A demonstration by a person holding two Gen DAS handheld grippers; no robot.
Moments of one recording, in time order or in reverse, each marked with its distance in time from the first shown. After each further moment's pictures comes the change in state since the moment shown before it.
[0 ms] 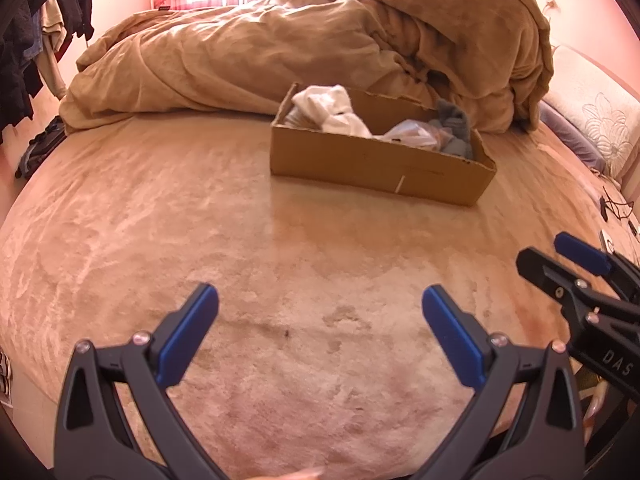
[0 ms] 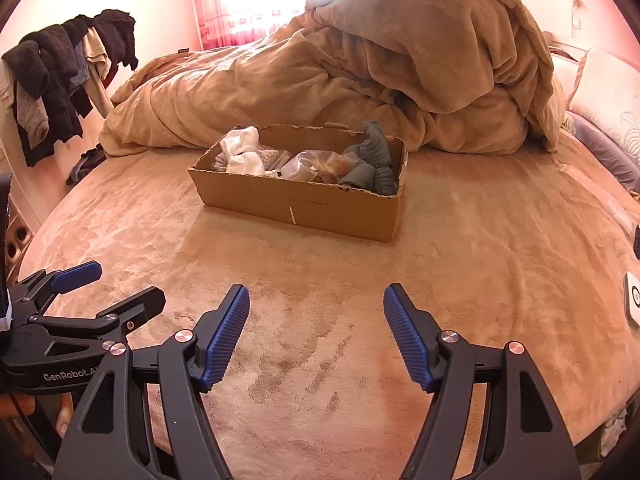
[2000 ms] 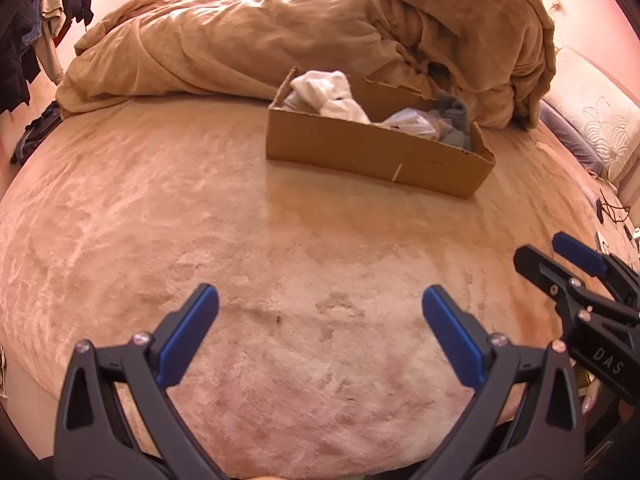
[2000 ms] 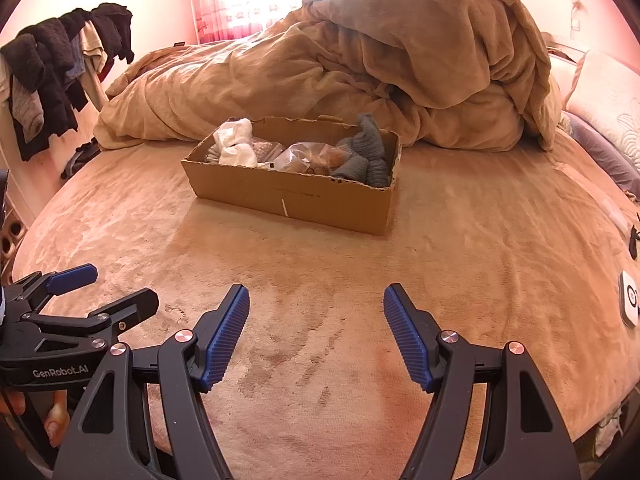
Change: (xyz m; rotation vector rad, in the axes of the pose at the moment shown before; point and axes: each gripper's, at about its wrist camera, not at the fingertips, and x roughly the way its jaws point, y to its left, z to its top) left arm 0.004 0.002 -0.005 -0.022 0.039 -0.018; right arm 0.002 -0.003 -0.003 -0.009 0.013 -0.025
